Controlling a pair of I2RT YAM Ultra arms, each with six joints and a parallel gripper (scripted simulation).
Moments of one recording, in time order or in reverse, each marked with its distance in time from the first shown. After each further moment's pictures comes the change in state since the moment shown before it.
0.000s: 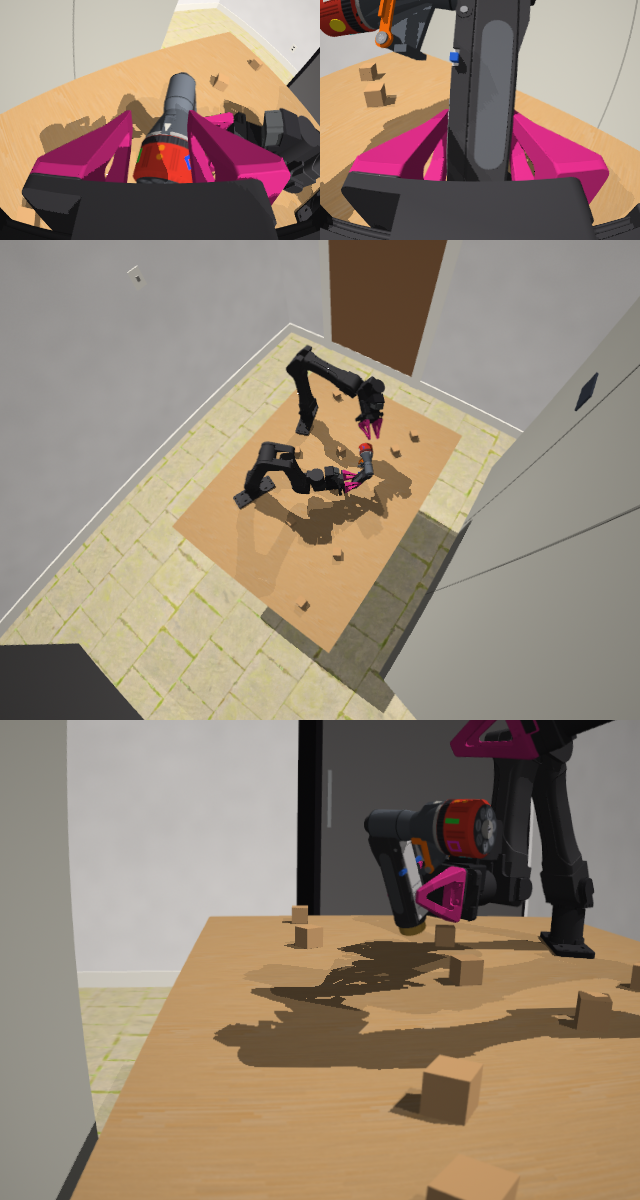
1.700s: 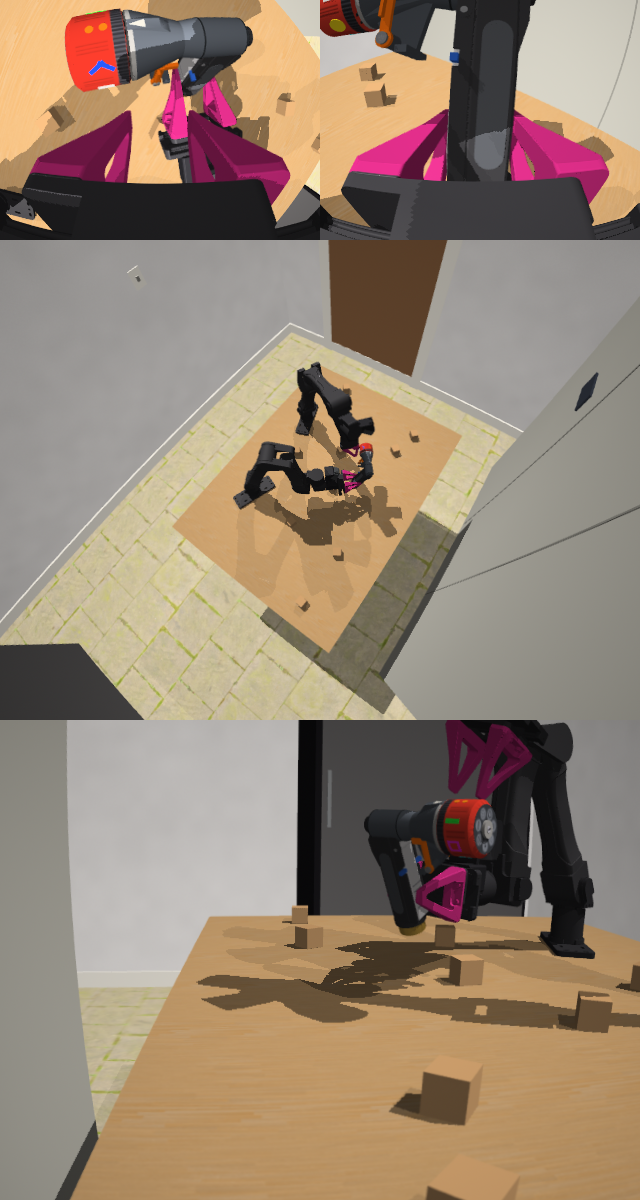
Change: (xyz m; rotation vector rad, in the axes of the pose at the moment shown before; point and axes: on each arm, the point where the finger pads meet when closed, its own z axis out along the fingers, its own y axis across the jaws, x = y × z) left arm 0.042 -0.073 0.042 -0.868 0.479 -0.848; right arm 0.000 0.000 0.000 0.000 0.000 0.000
